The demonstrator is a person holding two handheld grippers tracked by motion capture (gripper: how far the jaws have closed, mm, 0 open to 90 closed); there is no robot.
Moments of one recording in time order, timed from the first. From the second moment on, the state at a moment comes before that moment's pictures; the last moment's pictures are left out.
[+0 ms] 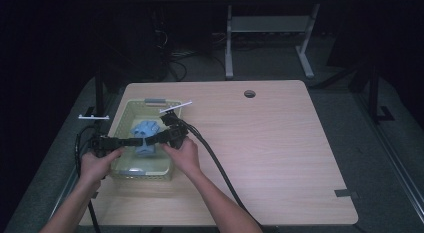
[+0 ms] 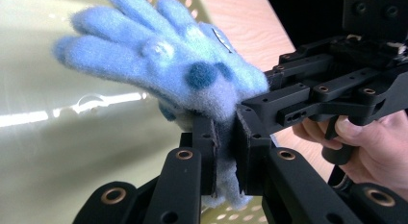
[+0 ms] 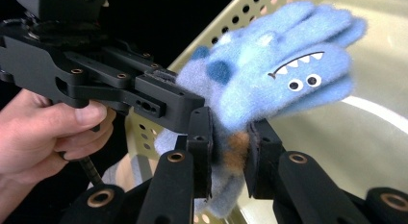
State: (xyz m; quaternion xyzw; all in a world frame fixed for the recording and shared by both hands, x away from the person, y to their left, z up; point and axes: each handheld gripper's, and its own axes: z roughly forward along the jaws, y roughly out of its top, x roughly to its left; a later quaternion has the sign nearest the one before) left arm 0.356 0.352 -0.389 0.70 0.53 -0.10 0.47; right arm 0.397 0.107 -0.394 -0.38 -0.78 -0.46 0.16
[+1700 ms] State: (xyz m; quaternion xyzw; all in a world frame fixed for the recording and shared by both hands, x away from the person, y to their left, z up) left arm 0.377 0.346 -0.391 0.76 0.57 0.00 0.29; right arm 0.395 0.098 -0.386 -0.39 -0.81 -0.42 0.11
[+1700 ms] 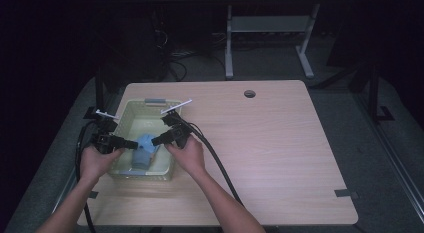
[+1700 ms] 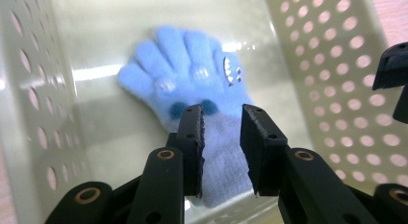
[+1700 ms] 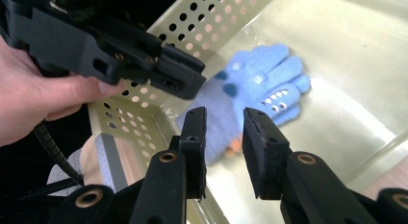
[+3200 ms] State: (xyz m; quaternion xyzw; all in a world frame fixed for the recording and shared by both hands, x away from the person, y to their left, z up) left arm 0.392 0.326 -0.386 0.78 0.56 0.01 0.29; right arm 0.392 0.053 -0.379 -0.39 -0.79 -0.45 0.12
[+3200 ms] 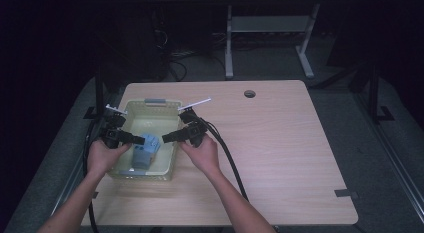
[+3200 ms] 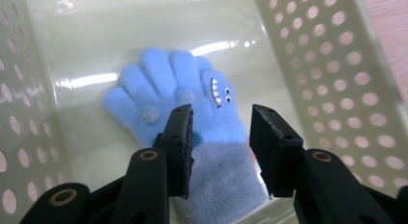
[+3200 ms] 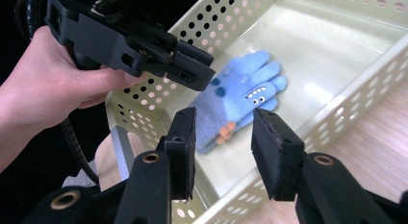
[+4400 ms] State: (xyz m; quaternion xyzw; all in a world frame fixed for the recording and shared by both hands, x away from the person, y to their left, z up) left arm 0.386 0.309 -0.362 0.75 0.52 -0.02 0.40; right arm 0.402 -0.004 -0.373 -0.42 -0.76 -0.48 0.11
